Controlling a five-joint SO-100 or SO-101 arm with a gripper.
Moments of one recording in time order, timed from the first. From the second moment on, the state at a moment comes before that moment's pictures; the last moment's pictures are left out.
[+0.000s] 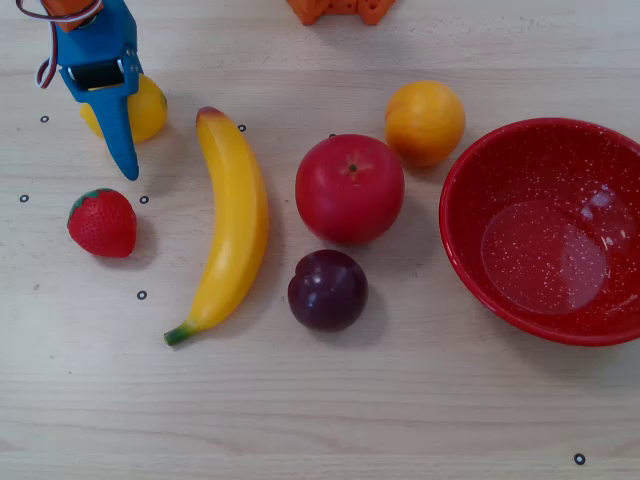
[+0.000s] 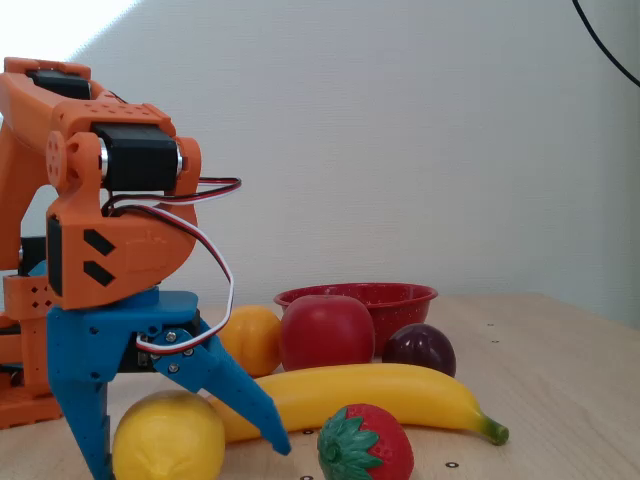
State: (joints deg) arm -54.5 67.7 88.8 75.9 67.9
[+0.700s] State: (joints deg) arm -54.8 68.2 88.8 76.6 68.0
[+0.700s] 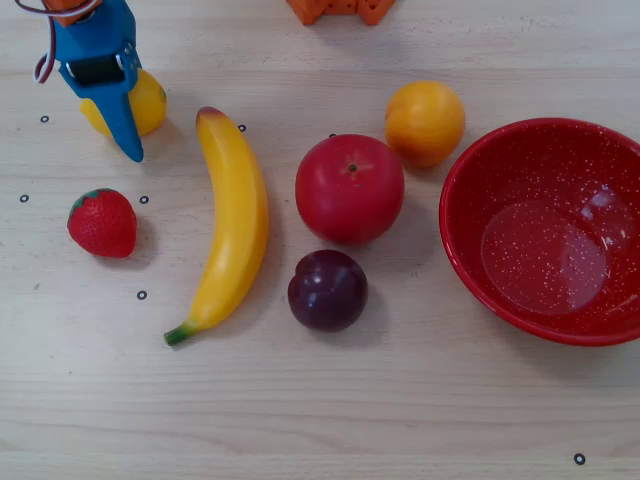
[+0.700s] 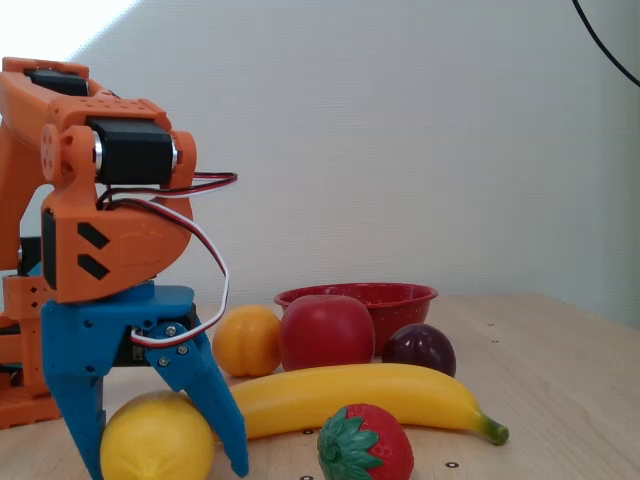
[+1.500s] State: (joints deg) arm -54.6 74.0 78.0 97.6 64.8
